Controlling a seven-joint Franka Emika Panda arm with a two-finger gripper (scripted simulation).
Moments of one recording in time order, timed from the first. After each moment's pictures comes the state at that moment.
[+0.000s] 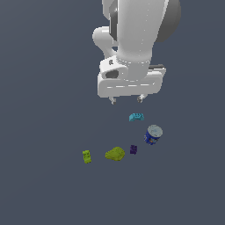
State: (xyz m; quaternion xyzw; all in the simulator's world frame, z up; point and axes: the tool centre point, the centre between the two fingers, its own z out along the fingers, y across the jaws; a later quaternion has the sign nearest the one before) arm 0.014 0.052 0.310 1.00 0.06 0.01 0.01
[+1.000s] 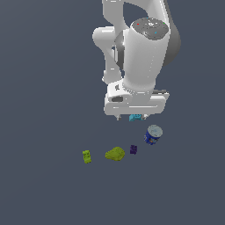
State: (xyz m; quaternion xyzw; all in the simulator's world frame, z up) arm 0.045 0.072 0.252 1.00 0.02 0.01 0.00
